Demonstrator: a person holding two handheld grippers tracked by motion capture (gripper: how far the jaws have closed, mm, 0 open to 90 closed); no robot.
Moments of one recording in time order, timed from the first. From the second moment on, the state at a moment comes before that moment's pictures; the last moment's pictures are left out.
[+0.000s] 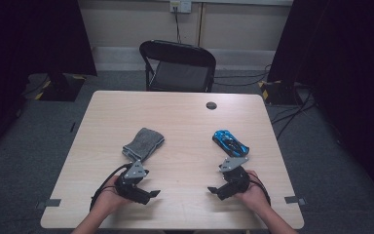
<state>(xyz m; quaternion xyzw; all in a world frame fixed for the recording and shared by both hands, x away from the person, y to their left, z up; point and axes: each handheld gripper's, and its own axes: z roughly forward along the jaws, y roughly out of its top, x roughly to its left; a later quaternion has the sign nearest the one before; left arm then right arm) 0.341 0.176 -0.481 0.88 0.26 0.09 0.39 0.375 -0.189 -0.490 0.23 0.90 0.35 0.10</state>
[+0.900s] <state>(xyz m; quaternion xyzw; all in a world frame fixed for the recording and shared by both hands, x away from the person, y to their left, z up) 0.331 0.199 -0.486 0.88 0.25 0.12 0.37 0.373 -0.195 -0.500 0.23 0.90 0.35 0.10</state>
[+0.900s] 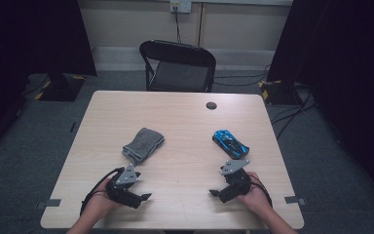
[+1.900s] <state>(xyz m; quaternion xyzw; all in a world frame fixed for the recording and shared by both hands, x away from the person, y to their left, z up) 0.332 0.219 -0.496 0.89 0.25 0.13 0.36 0.374 -0.201 -0.504 0.24 0.89 0.37 0.09</state>
